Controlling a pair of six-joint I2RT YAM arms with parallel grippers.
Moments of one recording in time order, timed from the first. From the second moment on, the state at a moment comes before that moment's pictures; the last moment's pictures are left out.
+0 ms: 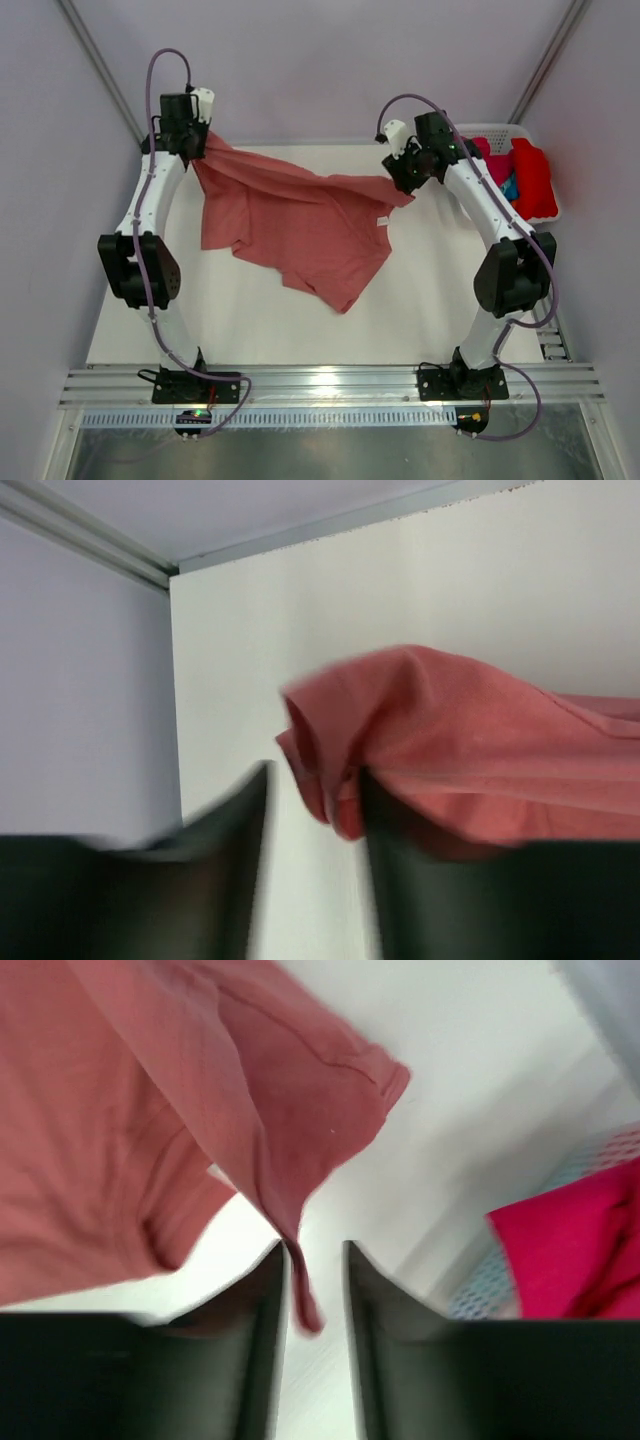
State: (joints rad) left arm -0.03 1.91 1.87 -0.55 -0.16 0.30; right arm 0.22 1.82 1.72 -0.73 -0.14 -0.52
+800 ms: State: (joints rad) left arm -0.02 2.20 2.19 -0.79 0.18 0.17; right arm 0.29 2.32 2.24 -0.95 -0.08 -0.55
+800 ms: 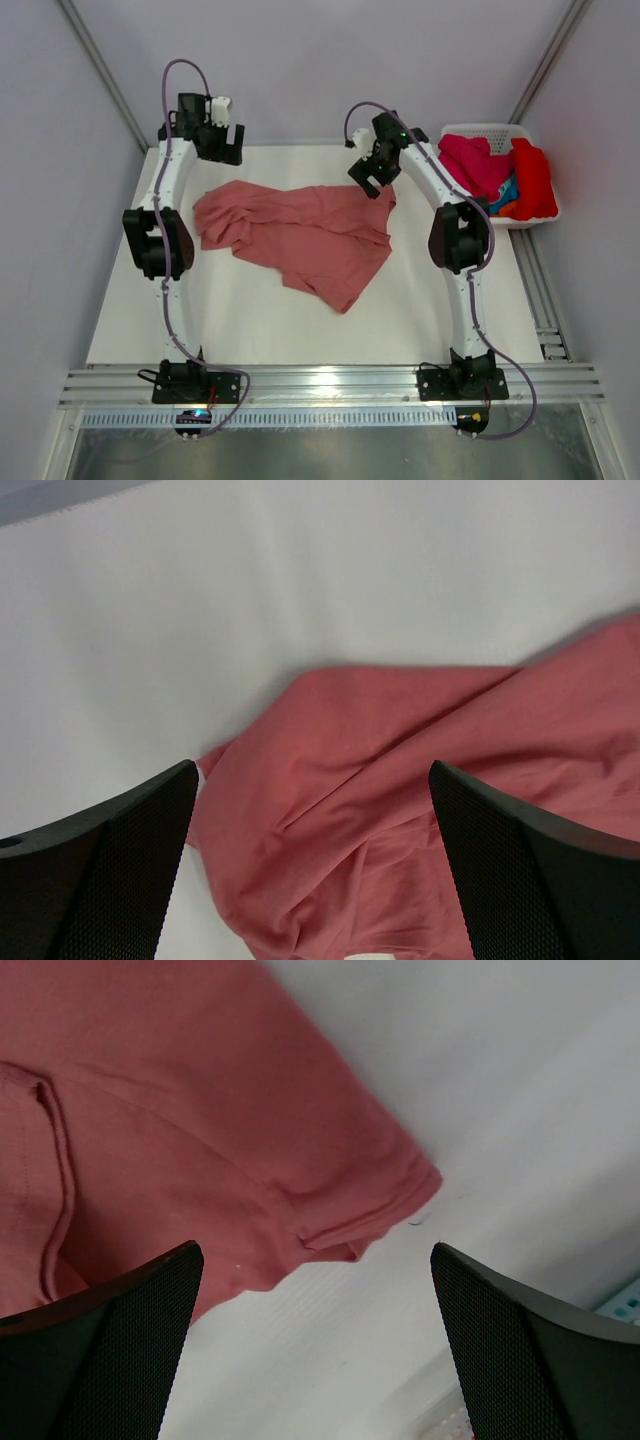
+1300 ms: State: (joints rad) left arm 0.05 2.26 2.09 -0.85 0.15 0.20; right arm 0.31 2.33 2.09 -0.90 0.01 -0.54
